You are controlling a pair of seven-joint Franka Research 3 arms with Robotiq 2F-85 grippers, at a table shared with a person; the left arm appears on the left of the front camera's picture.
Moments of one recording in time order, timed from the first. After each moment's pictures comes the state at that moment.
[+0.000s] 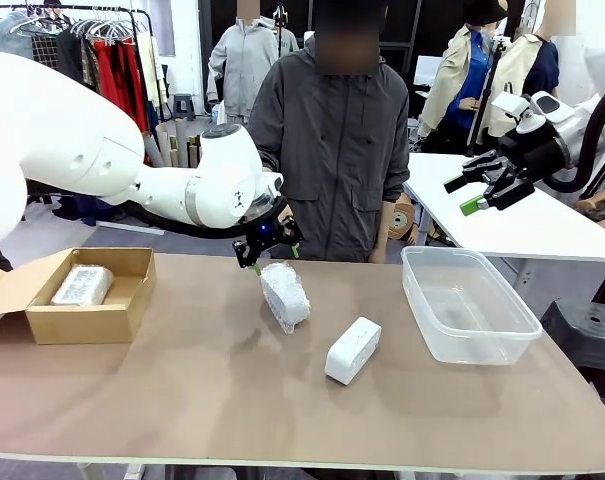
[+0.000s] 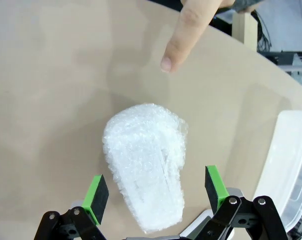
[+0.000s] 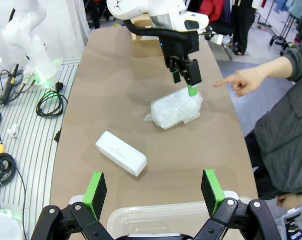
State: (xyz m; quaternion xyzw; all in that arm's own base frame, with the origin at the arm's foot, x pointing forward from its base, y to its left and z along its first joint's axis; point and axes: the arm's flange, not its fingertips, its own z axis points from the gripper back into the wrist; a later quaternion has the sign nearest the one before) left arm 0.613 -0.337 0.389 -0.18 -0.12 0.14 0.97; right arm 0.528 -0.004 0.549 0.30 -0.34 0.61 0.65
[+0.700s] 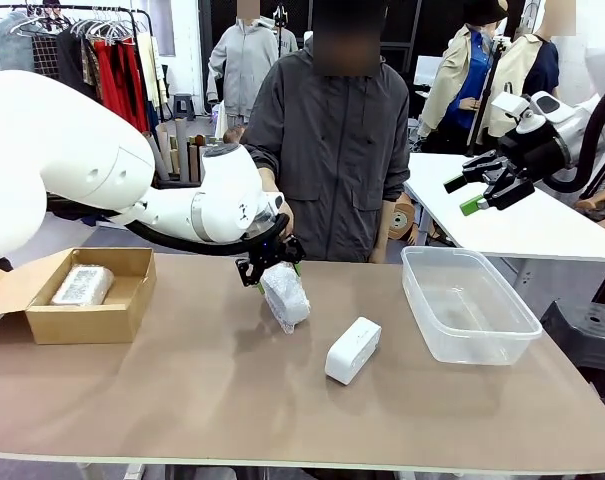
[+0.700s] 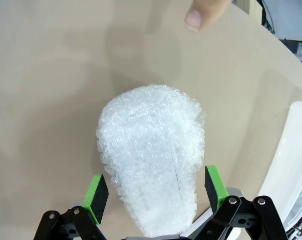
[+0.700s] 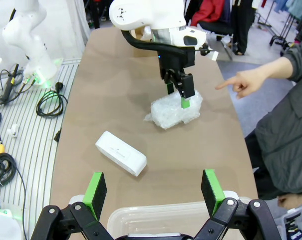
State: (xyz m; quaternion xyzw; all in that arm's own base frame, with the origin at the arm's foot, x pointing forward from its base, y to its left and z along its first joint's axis) left arm 0.612 -0.340 0.354 -0.19 -0.08 0.15 0.97; right arm 0.528 -0.004 0.549 0.30 -0.34 0.61 0.65
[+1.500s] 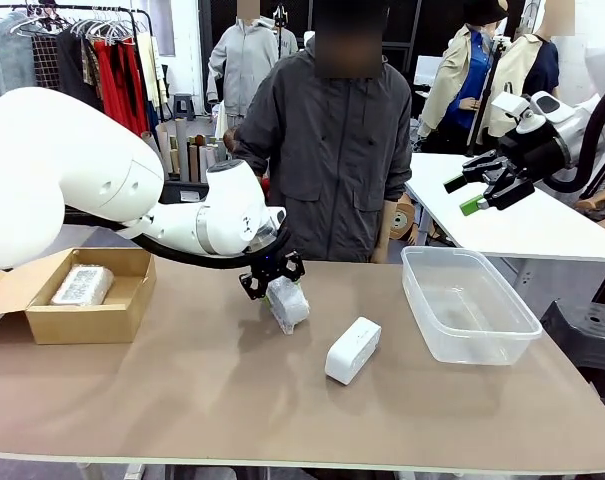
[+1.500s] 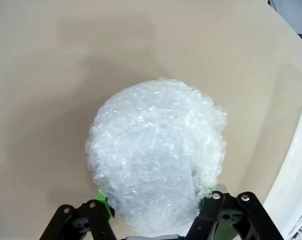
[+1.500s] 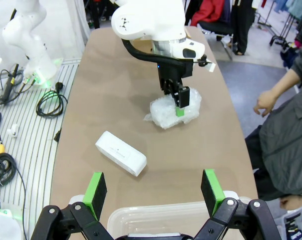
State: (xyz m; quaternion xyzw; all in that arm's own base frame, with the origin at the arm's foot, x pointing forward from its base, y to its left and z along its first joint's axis) left arm 0.614 -0.345 0.324 -0.18 -0.06 0.14 0.97; right arm 0.528 -0.004 0.549 0.30 -0.34 0.61 0.65
